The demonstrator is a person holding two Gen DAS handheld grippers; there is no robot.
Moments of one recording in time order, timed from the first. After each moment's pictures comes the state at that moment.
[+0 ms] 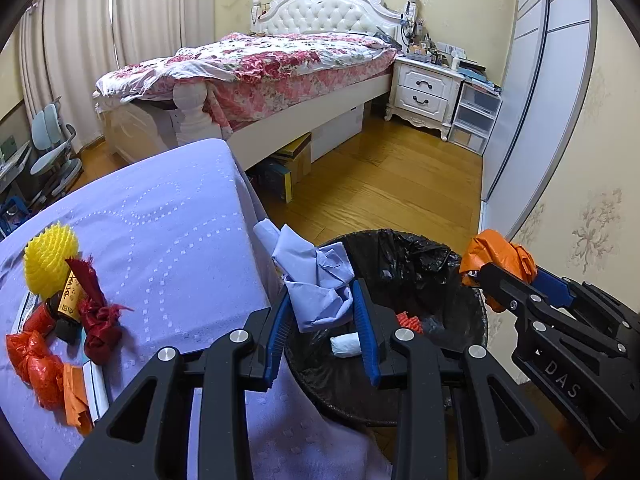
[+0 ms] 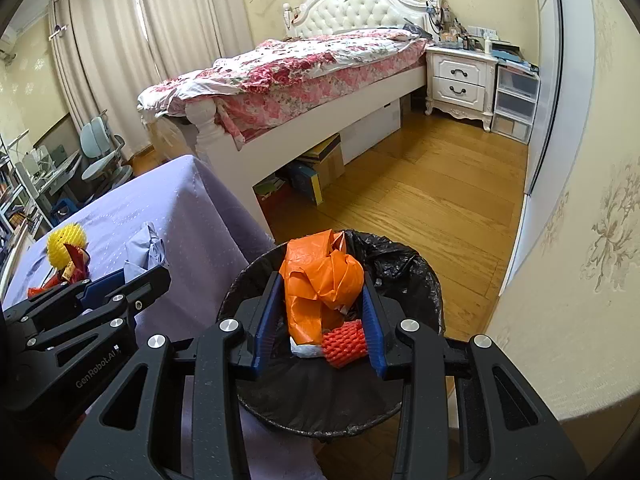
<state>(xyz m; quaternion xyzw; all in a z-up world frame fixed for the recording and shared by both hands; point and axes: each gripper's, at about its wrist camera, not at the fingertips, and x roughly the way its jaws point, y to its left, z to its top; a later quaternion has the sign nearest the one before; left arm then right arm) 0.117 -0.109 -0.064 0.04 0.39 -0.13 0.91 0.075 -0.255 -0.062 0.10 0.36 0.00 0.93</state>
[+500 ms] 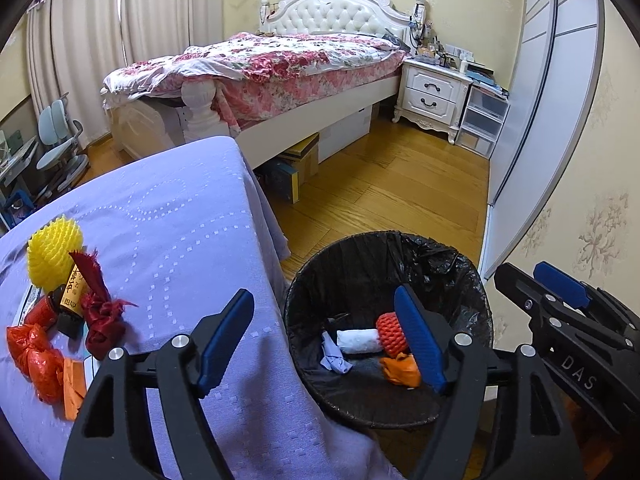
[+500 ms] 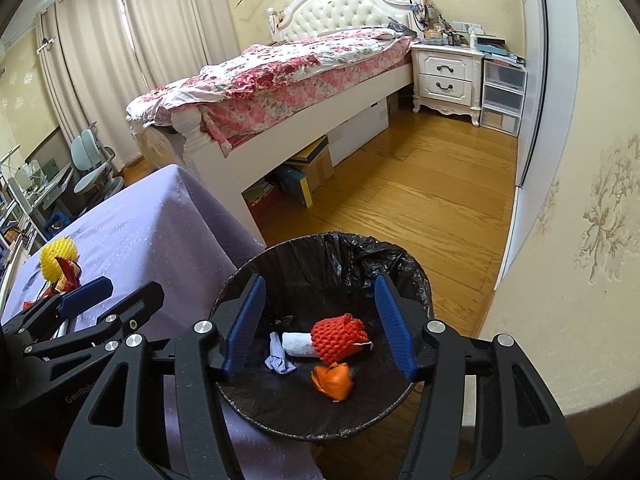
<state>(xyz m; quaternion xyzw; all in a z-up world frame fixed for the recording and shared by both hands) 0.114 -0.107 -0.063 0.04 0.39 -0.12 0.91 0.071 -0.264 -0.066 0.11 0.36 -0.02 0.93</state>
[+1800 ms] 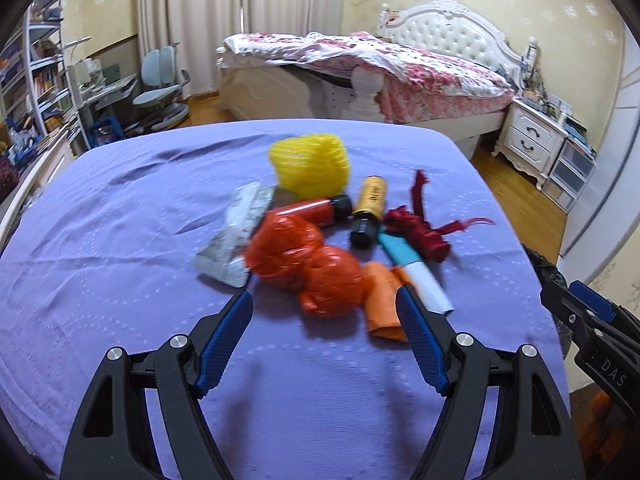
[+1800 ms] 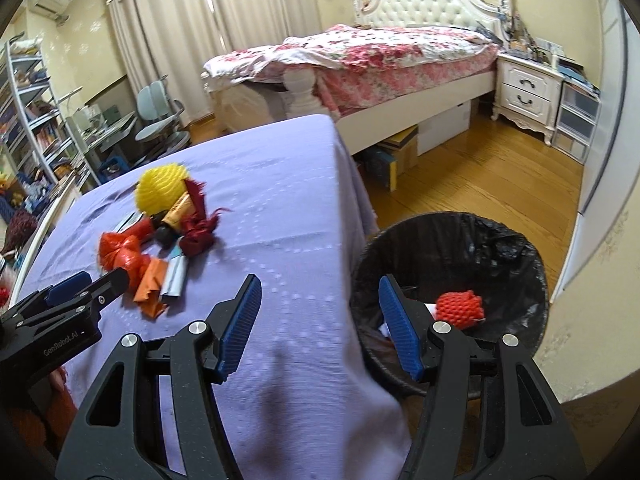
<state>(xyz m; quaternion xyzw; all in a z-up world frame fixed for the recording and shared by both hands) 0.054 0.082 -0.057 -0.04 0.39 0.05 0.92 0.045 -0.113 -0.052 0.05 0.38 0.11 0.92</state>
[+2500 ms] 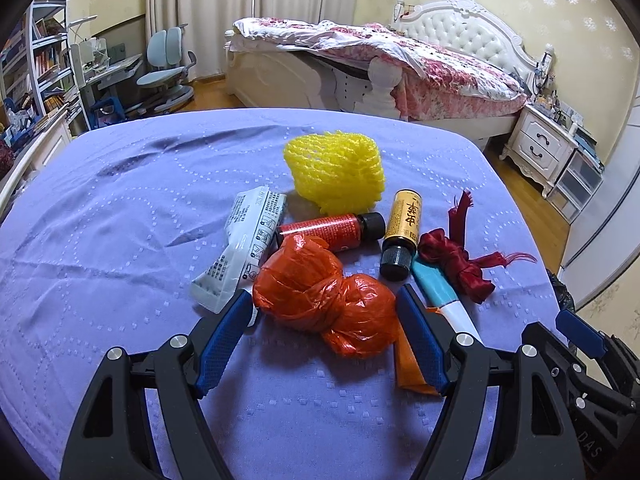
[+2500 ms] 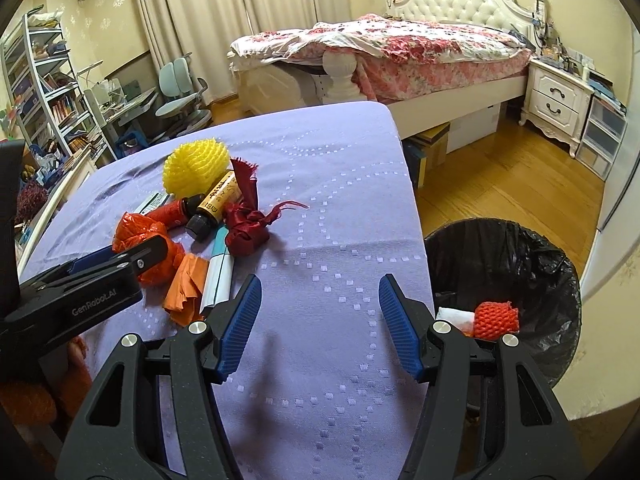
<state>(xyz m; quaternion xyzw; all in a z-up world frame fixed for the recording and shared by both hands) 0.084 0.103 -0.066 -0.07 0.41 0.05 0.91 0.061 -0.067 -0.060 0.03 0.39 0.14 0.91</state>
